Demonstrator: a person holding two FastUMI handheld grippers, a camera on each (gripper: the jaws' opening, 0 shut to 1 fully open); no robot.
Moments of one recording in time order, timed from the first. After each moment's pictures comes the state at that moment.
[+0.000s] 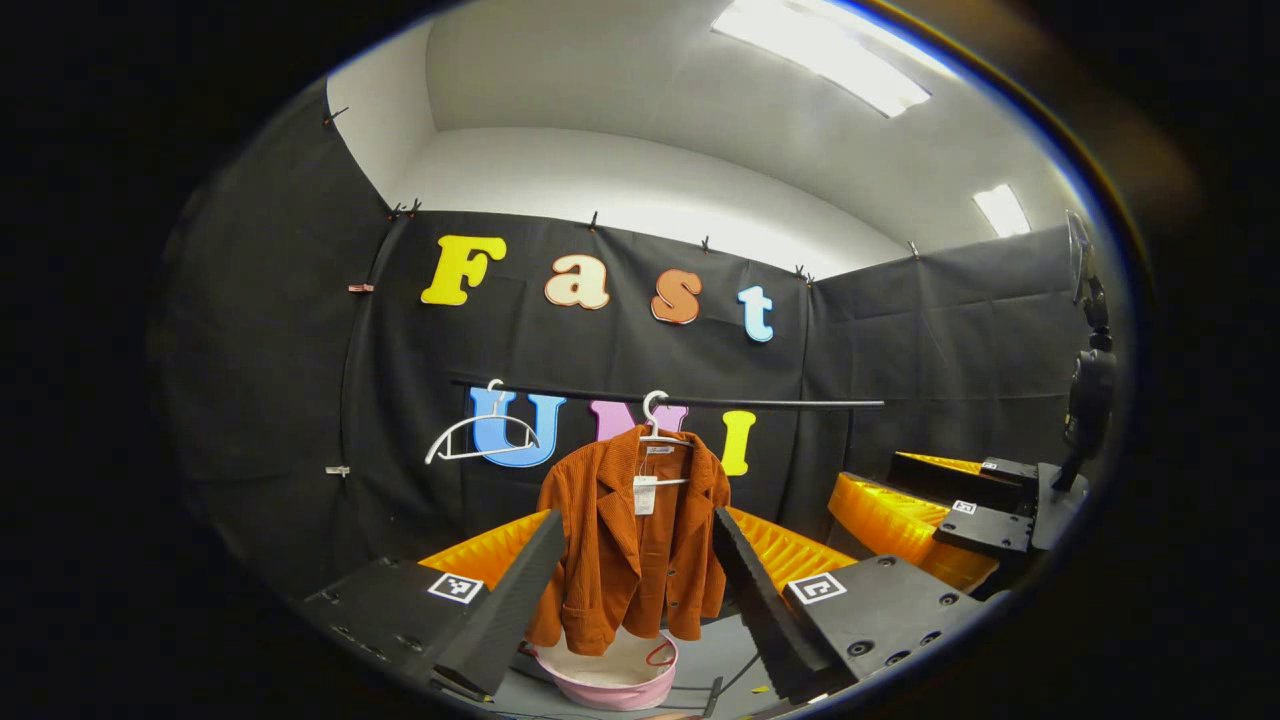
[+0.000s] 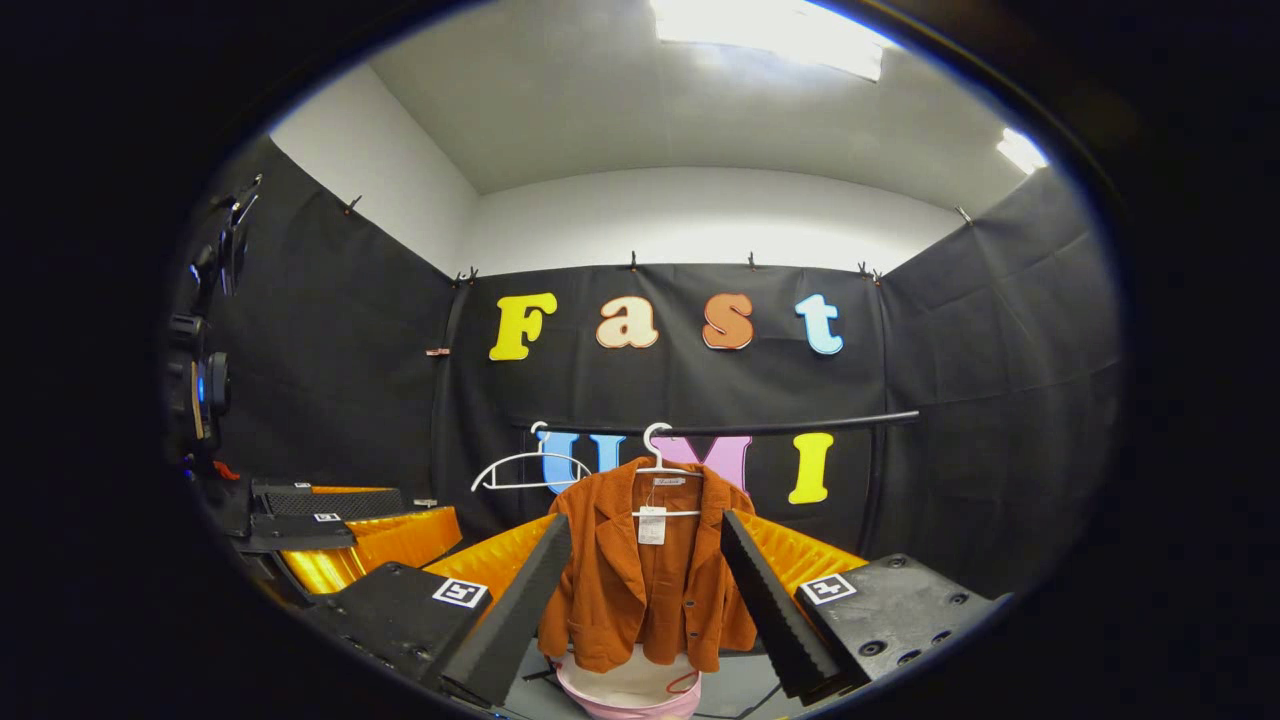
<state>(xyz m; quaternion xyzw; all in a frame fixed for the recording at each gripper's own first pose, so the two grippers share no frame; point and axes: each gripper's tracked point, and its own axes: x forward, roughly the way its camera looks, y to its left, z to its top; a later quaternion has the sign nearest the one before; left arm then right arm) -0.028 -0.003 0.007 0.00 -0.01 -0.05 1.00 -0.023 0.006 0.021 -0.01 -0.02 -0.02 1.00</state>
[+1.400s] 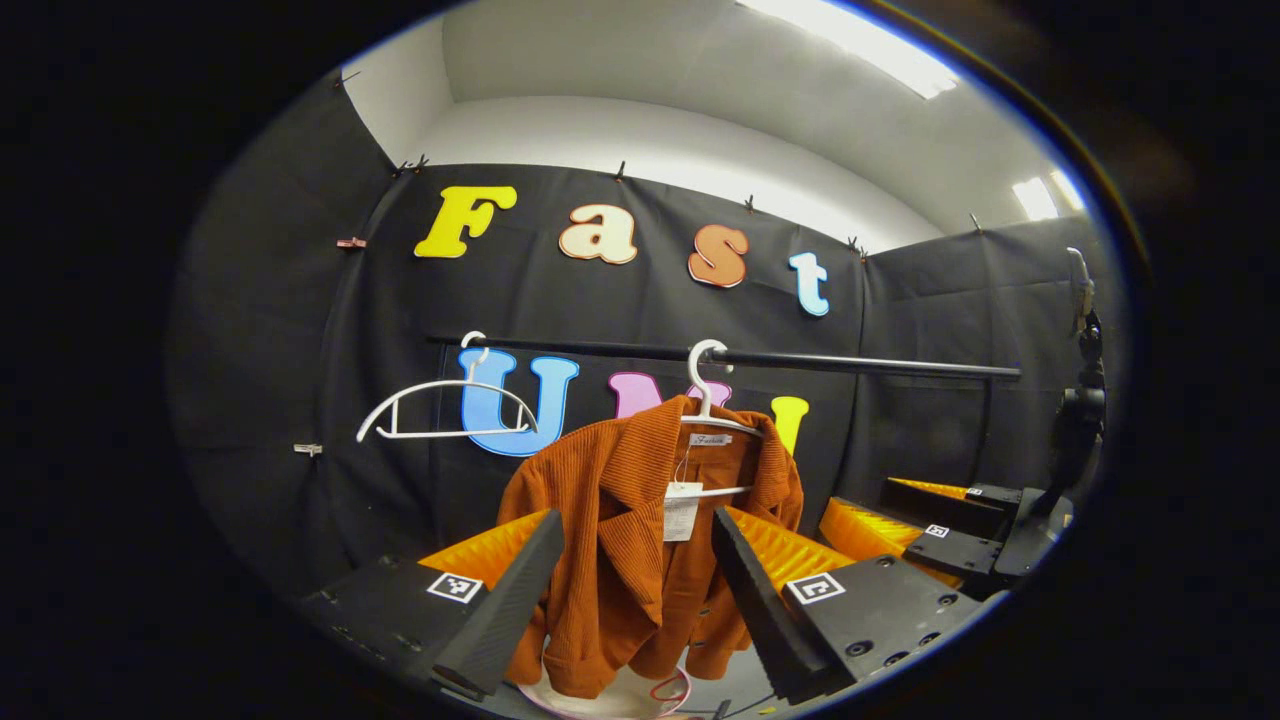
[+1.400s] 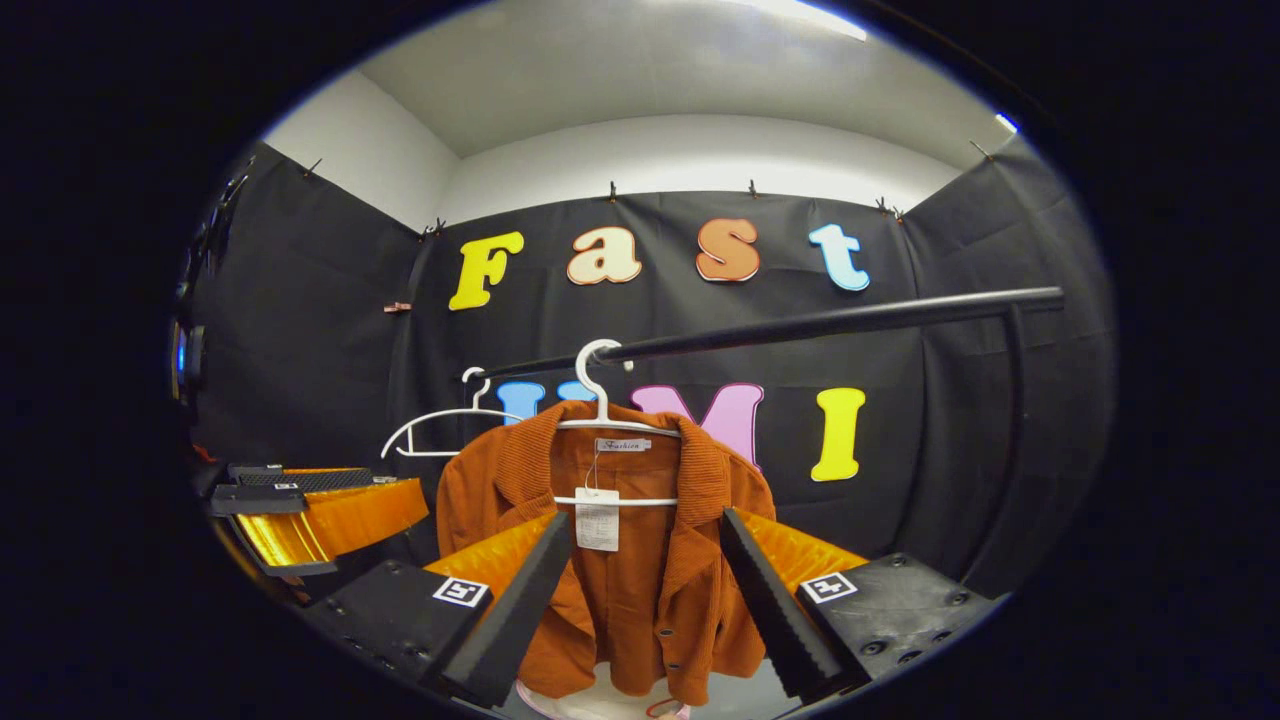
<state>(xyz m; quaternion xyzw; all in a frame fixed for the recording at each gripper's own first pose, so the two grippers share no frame) 0.235 0.009 -0.074 -0.01 0.01 0.01 1.00 0.218 -0.085 -0.123 0.01 0.04 0.01 1.00</state>
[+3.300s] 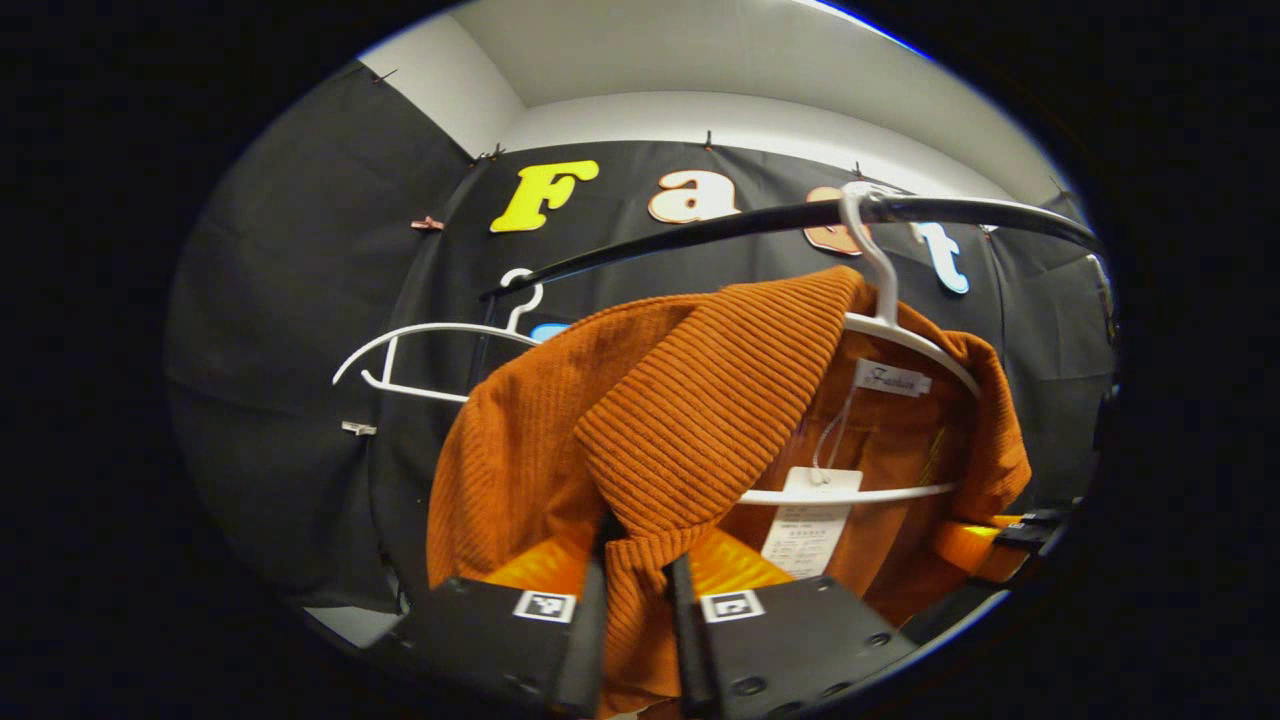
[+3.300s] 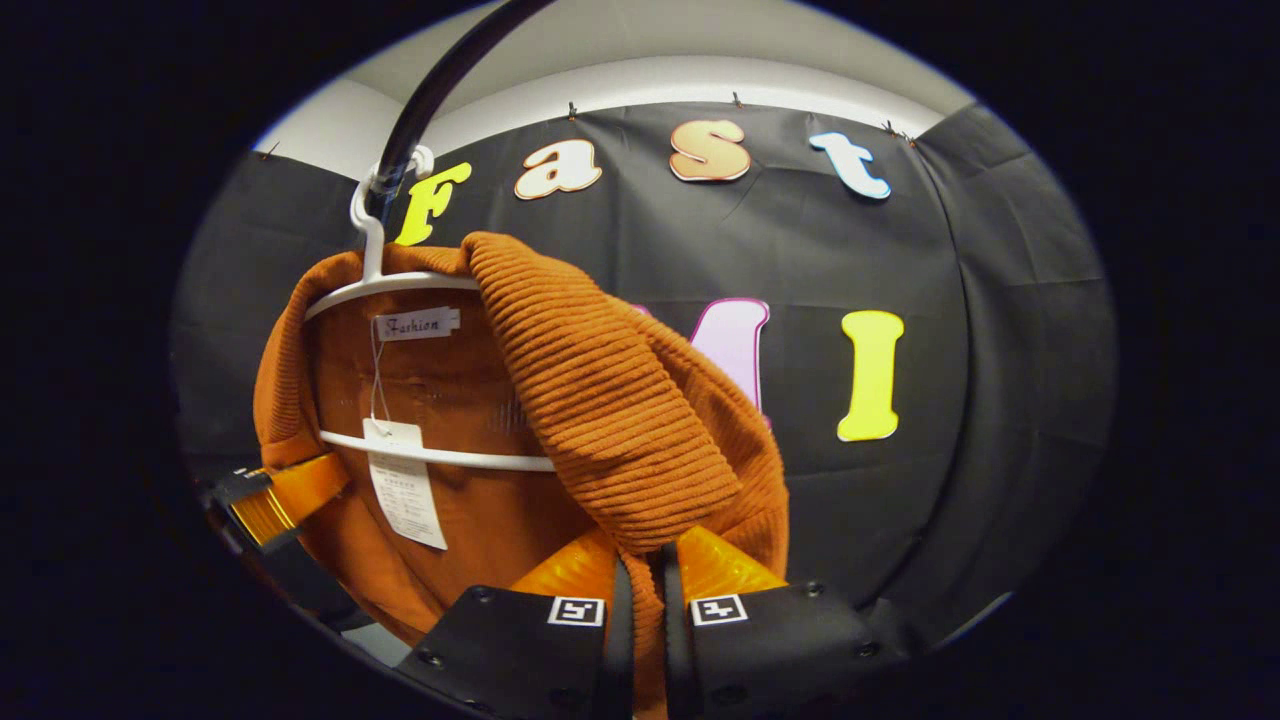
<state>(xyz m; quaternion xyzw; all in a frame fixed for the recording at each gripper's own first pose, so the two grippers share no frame) 0.407 0.074 -0.146 -0.04 -0.02 0.19 0.98 0.394 -0.171 -0.238 0.02 0.09 0.02 1.00</state>
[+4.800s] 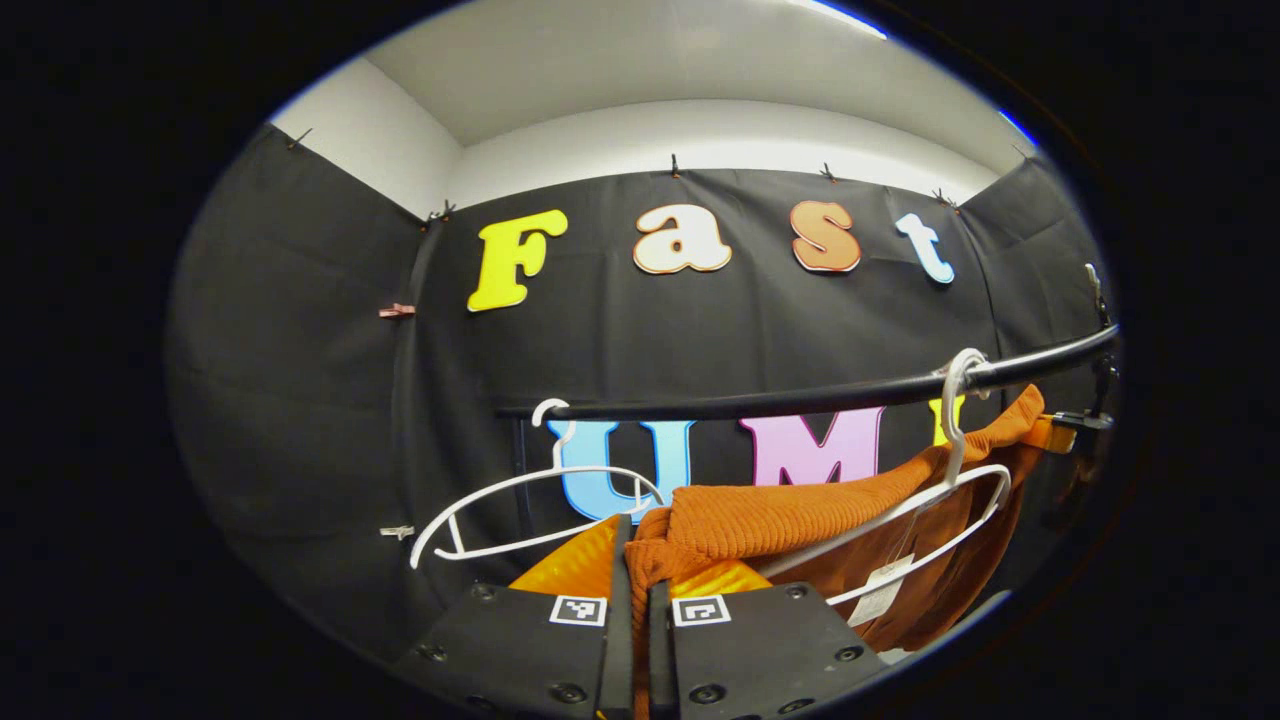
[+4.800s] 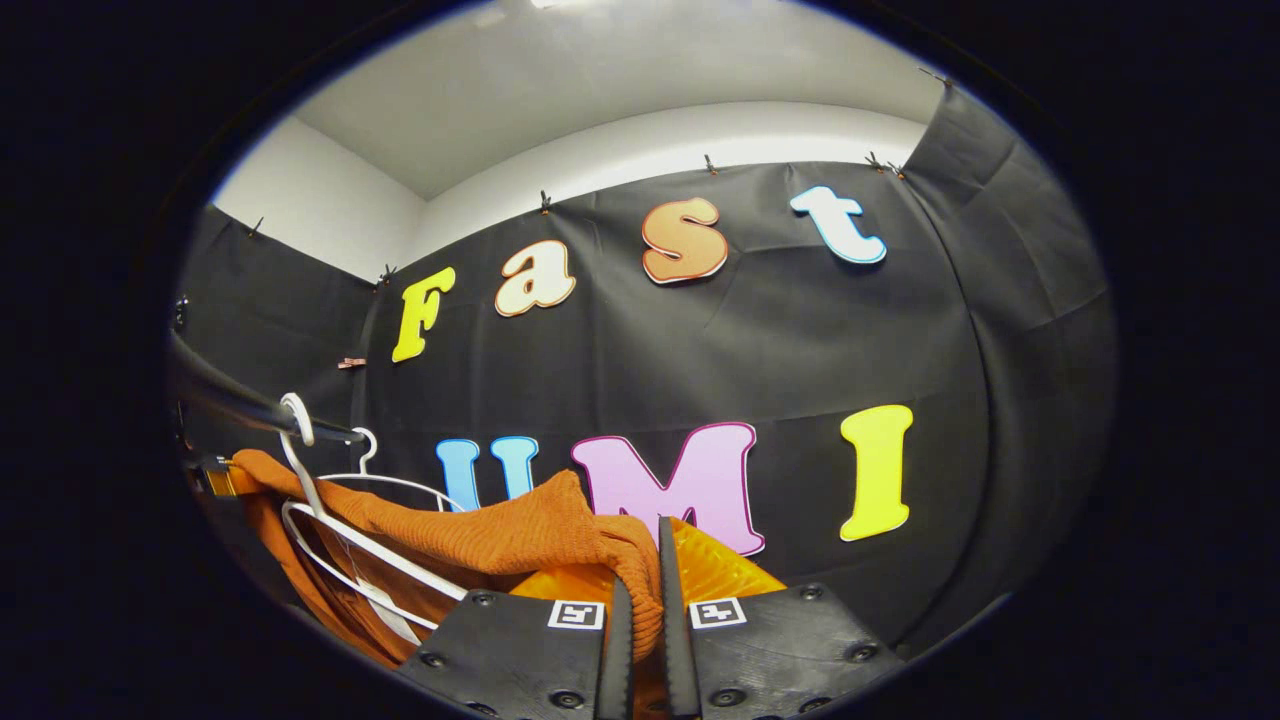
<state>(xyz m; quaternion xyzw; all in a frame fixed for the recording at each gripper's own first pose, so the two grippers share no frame) 0.393 0.149 0.004 0.09 -0.02 0.15 0.98 0.464 -0.236 -0.100 0.07 -0.03 0.05 1.00</state>
